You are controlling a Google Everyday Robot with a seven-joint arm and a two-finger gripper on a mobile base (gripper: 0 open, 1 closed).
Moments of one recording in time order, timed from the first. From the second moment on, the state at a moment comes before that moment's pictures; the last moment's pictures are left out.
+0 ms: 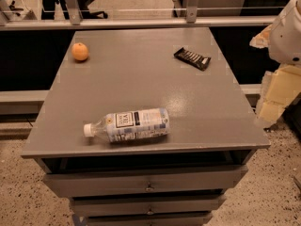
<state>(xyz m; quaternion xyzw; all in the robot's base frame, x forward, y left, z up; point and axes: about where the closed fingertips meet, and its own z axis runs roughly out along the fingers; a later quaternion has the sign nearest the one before) 0.438 -0.217 0.976 -0.60 0.78 -0.03 0.16</state>
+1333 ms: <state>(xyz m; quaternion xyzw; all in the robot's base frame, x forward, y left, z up) 0.448 -0.058 0.925 -0.64 0.74 0.00 0.18</state>
